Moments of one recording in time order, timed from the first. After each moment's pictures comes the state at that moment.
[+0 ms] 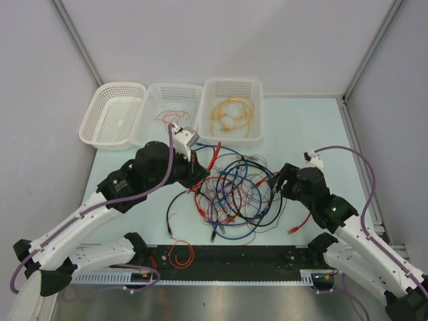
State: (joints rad) left arm -0.85 0.95 1.10 -0.59 0.07 -0.33; right arm 0.58 0.69 0.57 -0.45 0.20 0.80
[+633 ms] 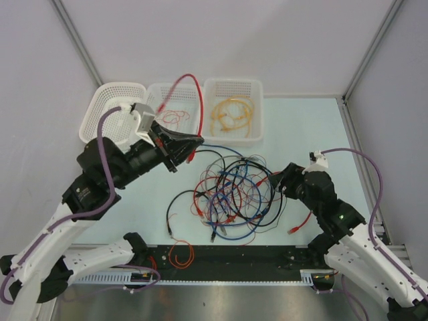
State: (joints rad) left arm -0.85 0.90 1.37 -0.35 0.15 -0.30; right arm 0.60 0.58 0.56 -0.41 0.19 0.78
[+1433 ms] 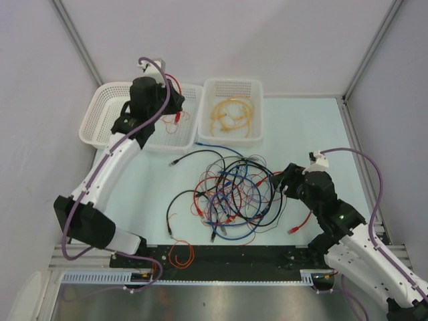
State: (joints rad) left arm -0.35 1.41 1.46 -0.32 -0.01 -0.35; right arm 0.60 0.58 0.56 -0.43 0.21 0.73
